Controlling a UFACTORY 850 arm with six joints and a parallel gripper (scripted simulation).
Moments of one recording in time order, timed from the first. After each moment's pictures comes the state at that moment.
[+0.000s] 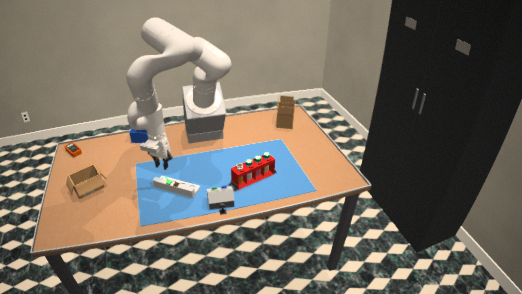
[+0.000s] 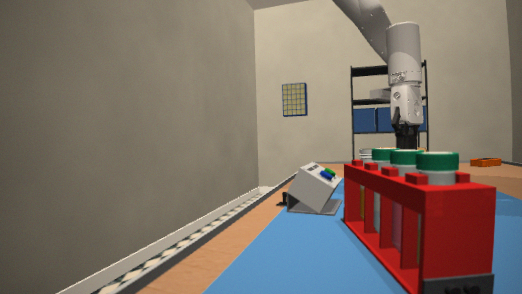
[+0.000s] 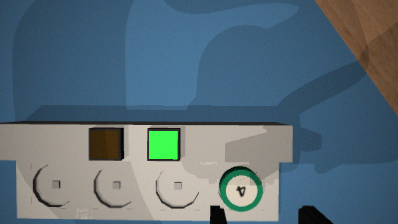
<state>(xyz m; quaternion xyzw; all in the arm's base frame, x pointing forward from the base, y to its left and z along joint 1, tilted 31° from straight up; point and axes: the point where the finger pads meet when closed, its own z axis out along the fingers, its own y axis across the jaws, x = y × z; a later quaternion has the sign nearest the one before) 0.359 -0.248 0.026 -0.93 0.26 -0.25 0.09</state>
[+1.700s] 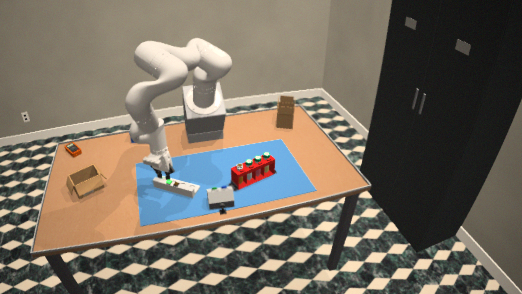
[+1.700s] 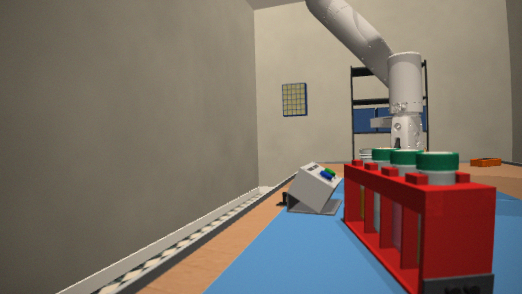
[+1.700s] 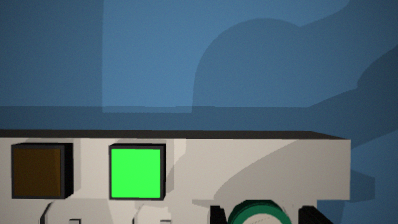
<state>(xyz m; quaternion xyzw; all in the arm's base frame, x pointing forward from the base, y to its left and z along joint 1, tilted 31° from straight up) 0.400 -0.247 -0.041 -0.93 0.26 -0.25 0.09</state>
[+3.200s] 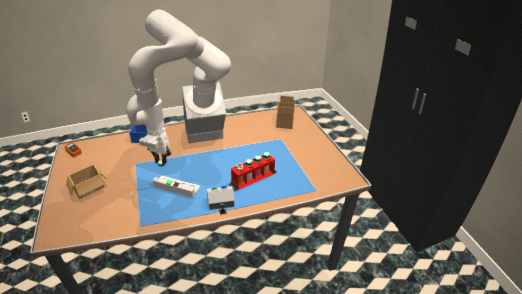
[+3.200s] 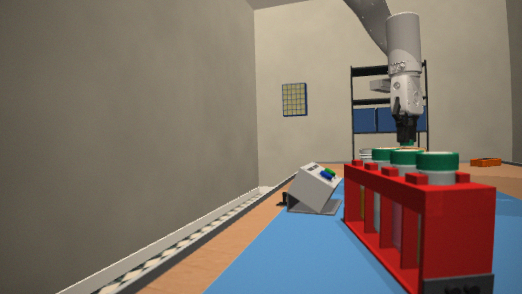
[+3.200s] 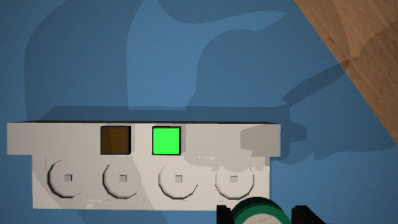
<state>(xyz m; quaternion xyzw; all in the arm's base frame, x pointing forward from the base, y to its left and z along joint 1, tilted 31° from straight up) 0.345 -0.250 0.047 -0.93 0.26 -0.25 0.08</state>
